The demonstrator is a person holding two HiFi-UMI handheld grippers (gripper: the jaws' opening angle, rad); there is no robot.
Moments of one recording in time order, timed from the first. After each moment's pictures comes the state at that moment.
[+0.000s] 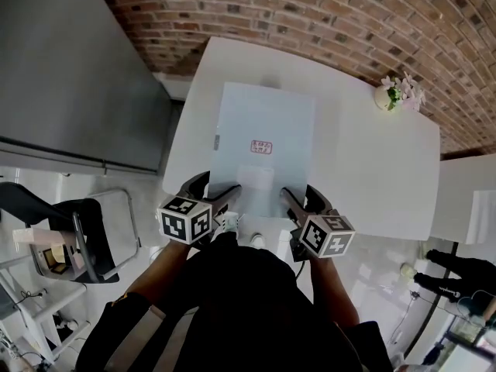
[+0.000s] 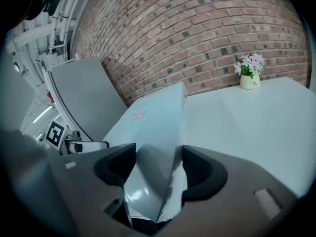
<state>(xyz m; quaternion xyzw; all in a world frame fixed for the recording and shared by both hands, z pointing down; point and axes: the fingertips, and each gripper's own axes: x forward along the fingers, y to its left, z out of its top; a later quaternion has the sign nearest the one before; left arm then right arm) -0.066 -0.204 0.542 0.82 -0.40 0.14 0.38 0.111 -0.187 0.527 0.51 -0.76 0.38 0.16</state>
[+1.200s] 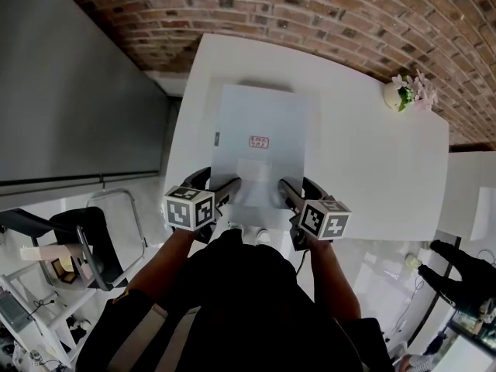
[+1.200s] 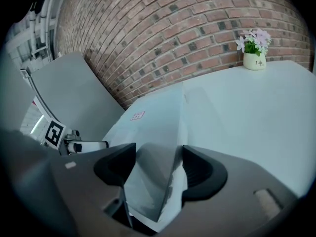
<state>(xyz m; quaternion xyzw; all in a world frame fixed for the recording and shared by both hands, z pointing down) -0.068 -0.259 0.606 0.79 -0.38 0.18 0.44 0.105 -0.246 0.592 0.50 -0.72 0.44 0.18</state>
